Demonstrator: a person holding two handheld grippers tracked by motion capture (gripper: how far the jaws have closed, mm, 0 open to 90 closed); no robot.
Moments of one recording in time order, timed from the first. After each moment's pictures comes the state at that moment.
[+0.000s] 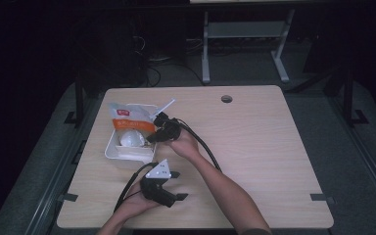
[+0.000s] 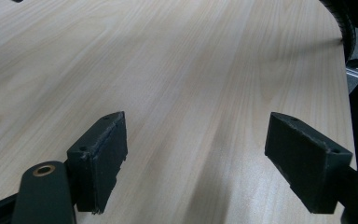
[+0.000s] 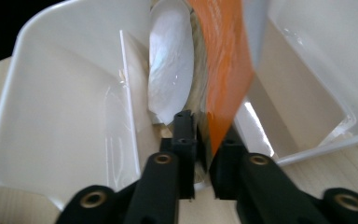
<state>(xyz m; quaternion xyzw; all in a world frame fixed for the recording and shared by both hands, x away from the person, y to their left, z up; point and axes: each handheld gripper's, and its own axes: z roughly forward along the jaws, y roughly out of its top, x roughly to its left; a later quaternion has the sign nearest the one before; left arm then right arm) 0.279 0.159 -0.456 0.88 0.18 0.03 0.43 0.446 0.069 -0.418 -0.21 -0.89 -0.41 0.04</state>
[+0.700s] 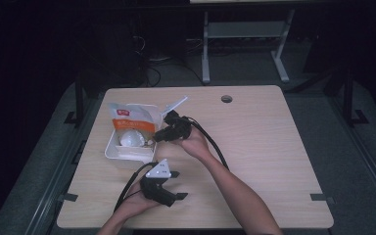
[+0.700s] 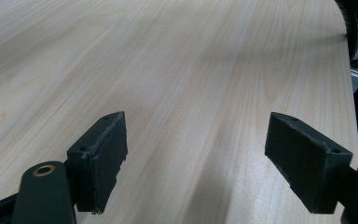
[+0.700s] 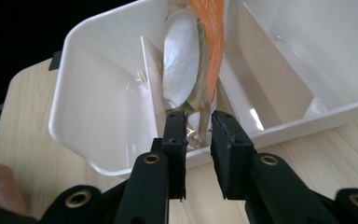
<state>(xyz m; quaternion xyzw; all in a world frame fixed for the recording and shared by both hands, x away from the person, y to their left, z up) 0.280 0.159 -0.457 0.88 0.19 0.03 0.43 0.439 0.034 -0.402 -0.21 -0.88 -0.43 0.05</state>
